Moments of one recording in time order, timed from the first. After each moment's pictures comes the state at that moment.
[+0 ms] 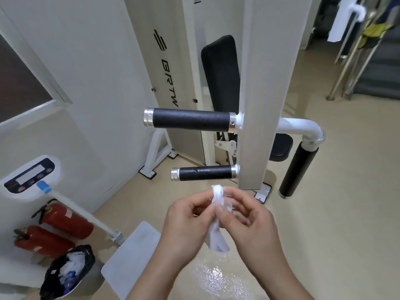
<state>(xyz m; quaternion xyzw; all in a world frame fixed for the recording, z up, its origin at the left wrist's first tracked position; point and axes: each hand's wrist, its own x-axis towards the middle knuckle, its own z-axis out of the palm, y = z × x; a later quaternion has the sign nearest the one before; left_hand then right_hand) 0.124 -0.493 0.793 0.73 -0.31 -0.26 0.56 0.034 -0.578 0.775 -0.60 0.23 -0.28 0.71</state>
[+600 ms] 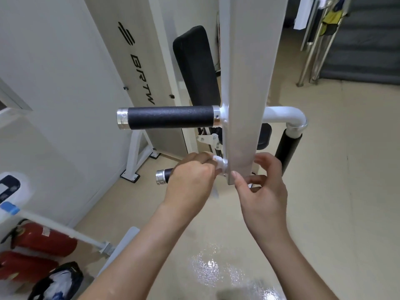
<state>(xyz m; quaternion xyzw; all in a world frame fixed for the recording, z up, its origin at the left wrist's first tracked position) 0.190 -0.558 0.762 0.76 -0.59 0.20 0.18 0.053 -0.611 0.764 -0.66 0.37 -0.46 0.46</state>
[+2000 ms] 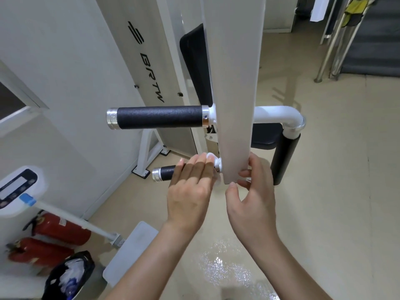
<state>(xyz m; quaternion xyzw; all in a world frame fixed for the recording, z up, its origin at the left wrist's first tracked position) 0.172 -0.561 0.721 0.79 -0.51 0.30 0.15 0.057 -0.623 0.747 -0.71 0.32 -0.44 0.44</state>
